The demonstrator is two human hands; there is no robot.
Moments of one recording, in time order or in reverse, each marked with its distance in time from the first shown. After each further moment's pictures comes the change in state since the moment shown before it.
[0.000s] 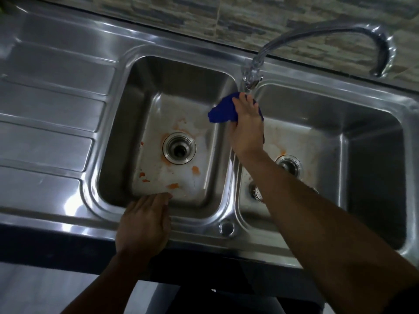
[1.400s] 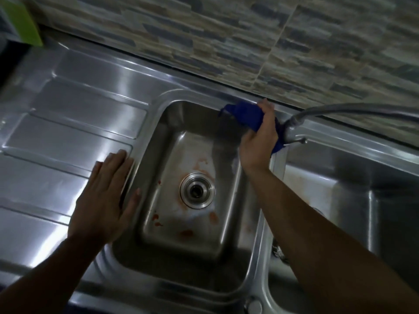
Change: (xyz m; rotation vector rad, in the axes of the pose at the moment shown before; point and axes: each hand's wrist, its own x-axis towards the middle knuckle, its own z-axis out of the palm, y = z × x) left_hand 0.120 -0.136 -0.052 -0.017 0.229 0.021; right_hand 0.094 -0.054 0.045 0.480 0.271 0.115
